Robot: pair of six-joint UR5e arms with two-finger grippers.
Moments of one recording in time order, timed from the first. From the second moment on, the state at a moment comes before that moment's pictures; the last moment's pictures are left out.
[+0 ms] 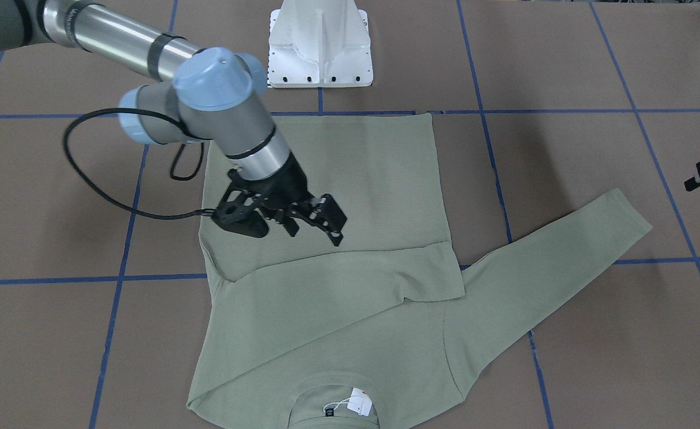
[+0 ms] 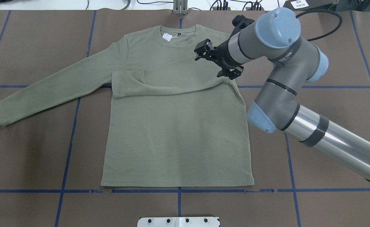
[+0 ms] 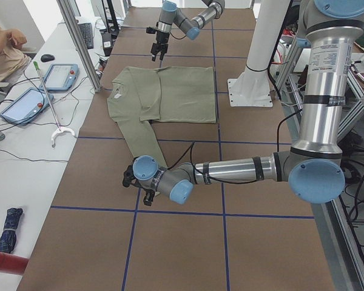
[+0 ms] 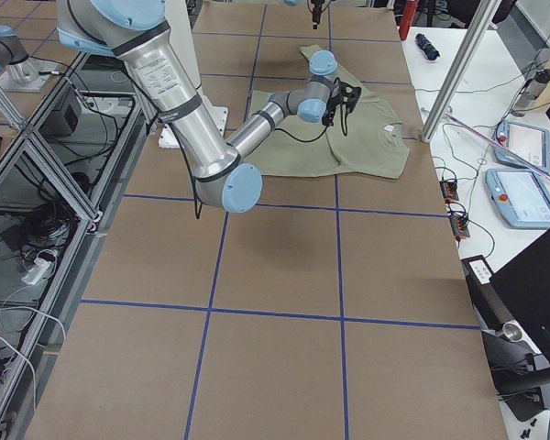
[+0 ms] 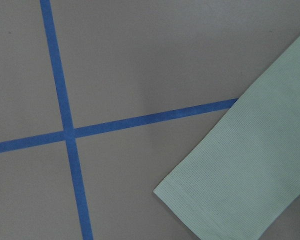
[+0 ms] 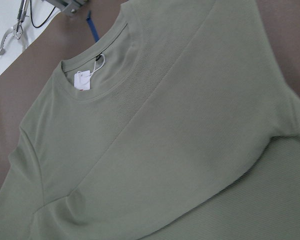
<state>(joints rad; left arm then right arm) -1.30 -1.62 -1.30 -2.25 -2.45 -0.34 0.77 -0.98 1.63 -1.07 1.99 1.70</state>
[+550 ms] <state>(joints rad) -1.19 -1.67 -1.23 -2.31 -2.40 -0.46 0.84 -1.12 1.73 -1.07 2.06 1.66</state>
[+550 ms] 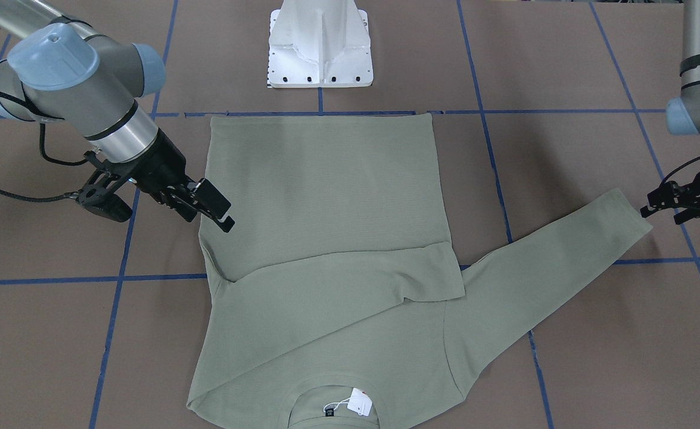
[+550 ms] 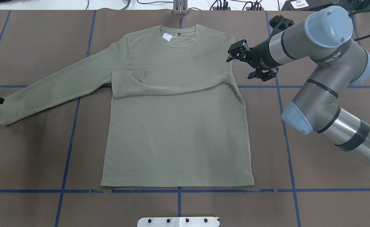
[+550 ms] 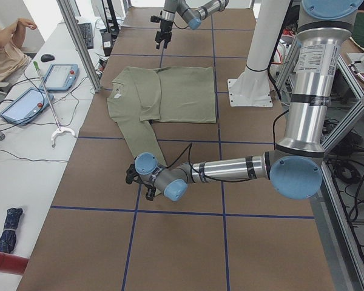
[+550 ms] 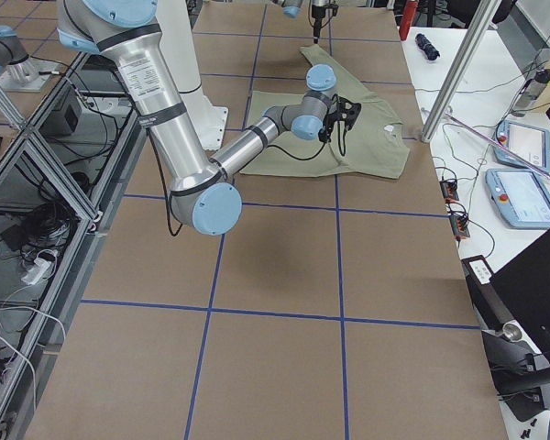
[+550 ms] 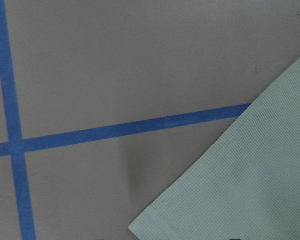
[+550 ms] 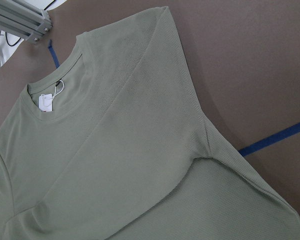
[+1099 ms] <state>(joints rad) -1.18 -1.68 -1.20 -2.31 -2.37 -0.47 0.84 -1.14 1.75 -1.07 2.06 1.66</state>
